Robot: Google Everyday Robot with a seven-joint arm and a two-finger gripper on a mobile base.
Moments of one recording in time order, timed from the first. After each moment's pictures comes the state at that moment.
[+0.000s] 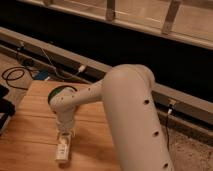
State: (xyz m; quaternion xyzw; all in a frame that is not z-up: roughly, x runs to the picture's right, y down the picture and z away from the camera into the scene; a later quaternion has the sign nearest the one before) arm -0.219 0.253 0.791 -0.39 0.23 0.57 0.68
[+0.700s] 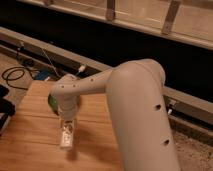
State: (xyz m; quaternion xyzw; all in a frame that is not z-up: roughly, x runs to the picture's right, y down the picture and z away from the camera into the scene) arm -0.195 0.189 0.782 -0.35 0.22 0.58 0.70
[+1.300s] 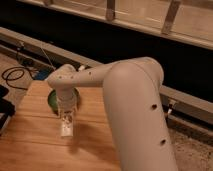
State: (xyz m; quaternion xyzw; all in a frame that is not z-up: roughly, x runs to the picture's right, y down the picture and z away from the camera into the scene) arm -0.207 0.123 0.779 -0.33 0.20 0.56 0.73
